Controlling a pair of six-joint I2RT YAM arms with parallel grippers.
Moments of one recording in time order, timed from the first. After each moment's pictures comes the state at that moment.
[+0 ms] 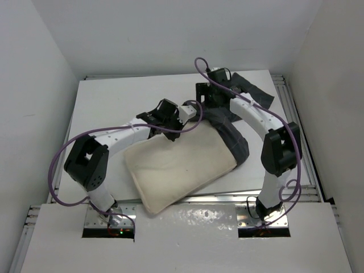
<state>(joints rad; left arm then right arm) -0.62 1.67 1.19 -0.40 0.17 0.19 0.43 1.85 1.57 -0.53 0.10 0.29</state>
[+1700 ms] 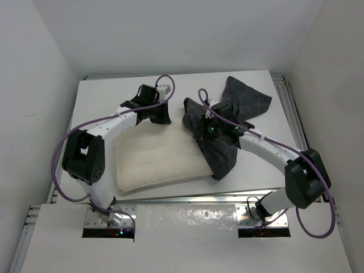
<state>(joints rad) -0.39 1.71 1.29 -0.40 0.30 -0.24 0.56 1.47 0.96 -0.24 -0.21 0.41</state>
